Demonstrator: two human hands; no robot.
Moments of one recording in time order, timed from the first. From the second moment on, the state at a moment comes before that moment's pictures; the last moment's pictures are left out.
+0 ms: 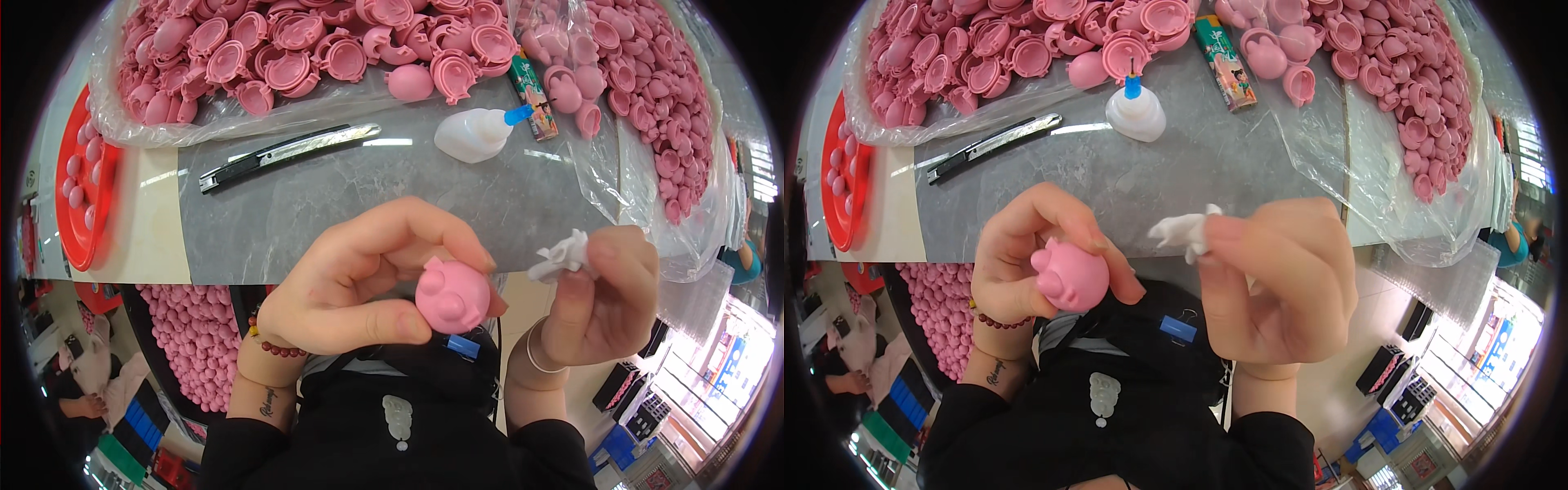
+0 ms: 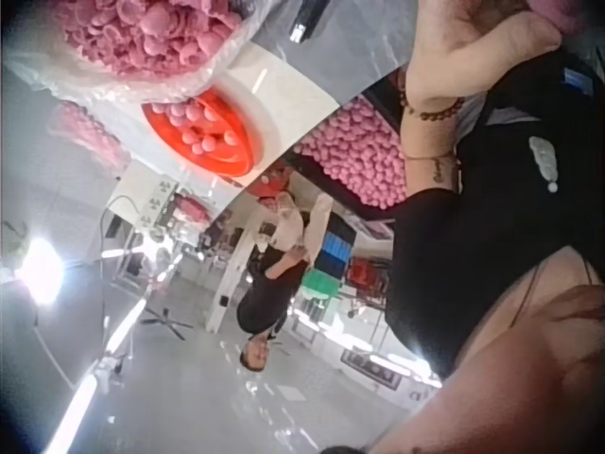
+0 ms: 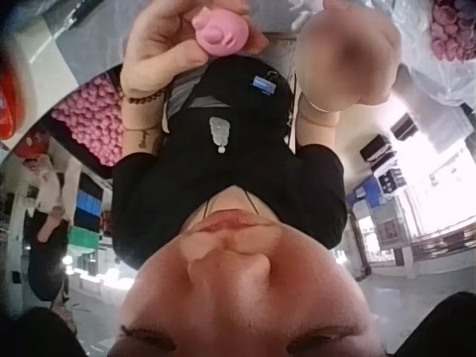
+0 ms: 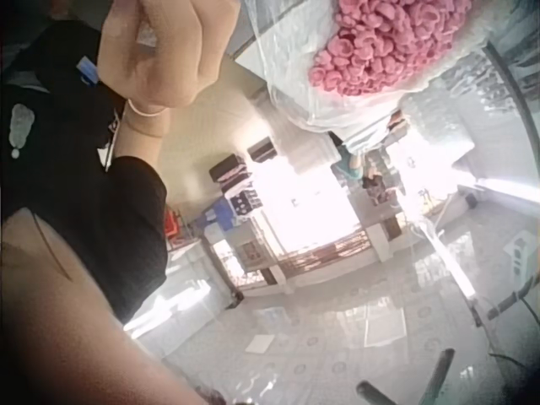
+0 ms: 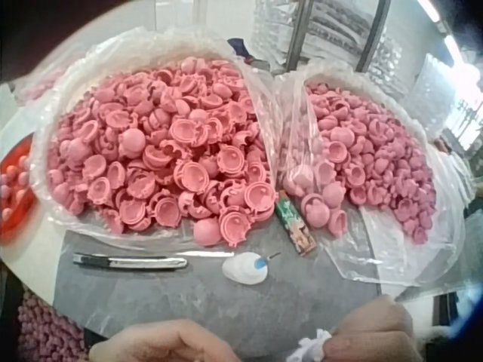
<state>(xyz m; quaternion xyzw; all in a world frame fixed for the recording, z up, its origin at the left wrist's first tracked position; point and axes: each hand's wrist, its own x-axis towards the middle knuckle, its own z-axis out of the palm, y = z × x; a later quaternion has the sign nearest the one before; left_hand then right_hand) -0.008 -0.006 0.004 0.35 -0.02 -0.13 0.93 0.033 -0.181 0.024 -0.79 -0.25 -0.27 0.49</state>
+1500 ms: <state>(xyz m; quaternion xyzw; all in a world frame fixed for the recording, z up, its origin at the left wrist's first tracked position) 0.000 -0.003 -0.014 0.67 -0.21 0.10 0.71 0.027 -0.171 0.027 -0.78 -0.34 -0.19 0.50</state>
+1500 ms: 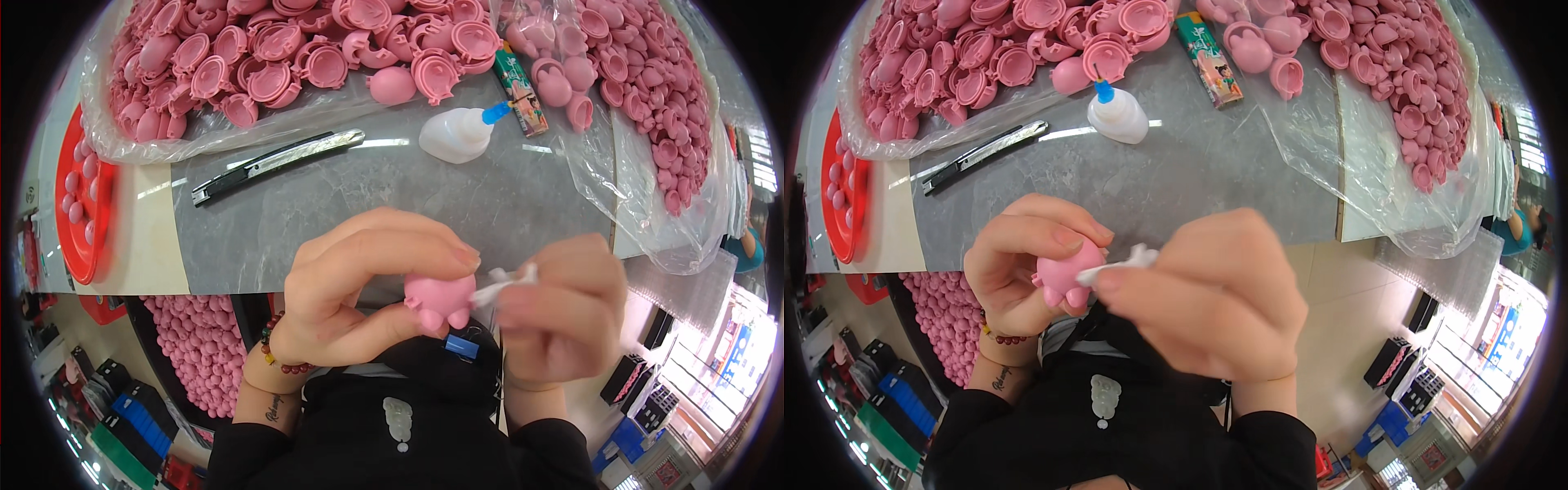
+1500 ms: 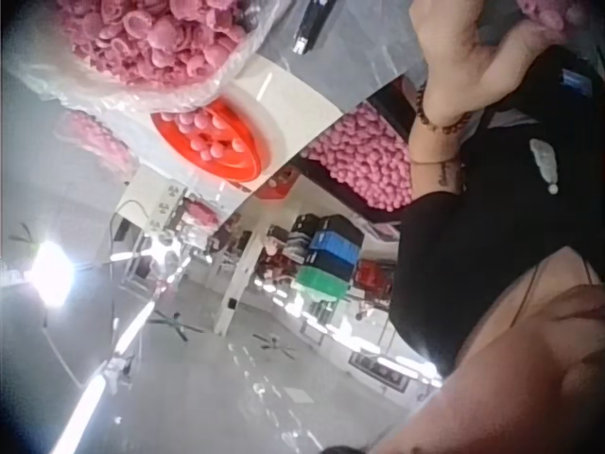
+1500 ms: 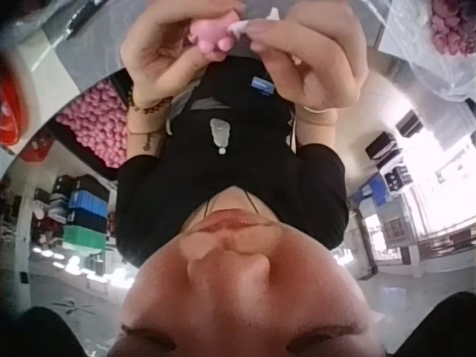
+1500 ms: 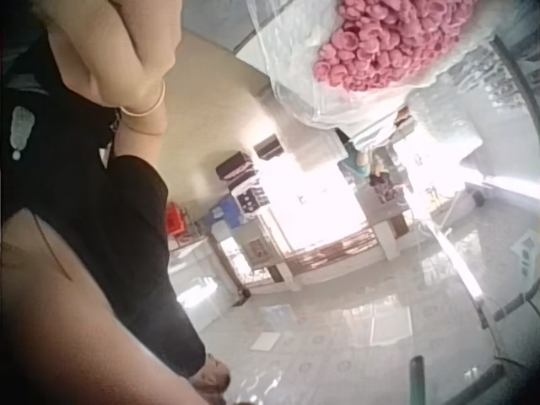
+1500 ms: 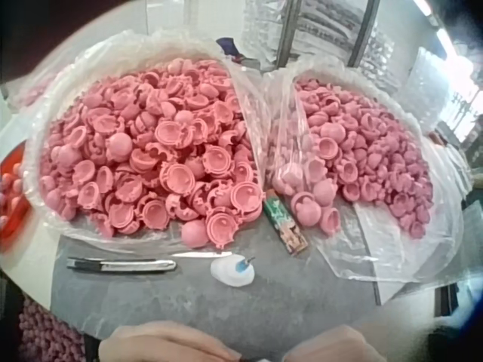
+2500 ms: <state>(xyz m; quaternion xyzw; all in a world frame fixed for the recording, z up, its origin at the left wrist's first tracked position) -0.009 -0.009 -0.010 0.70 -0.10 0.09 0.70 0.034 -0.165 0.008 -0.76 -0.36 -0.16 0.51</state>
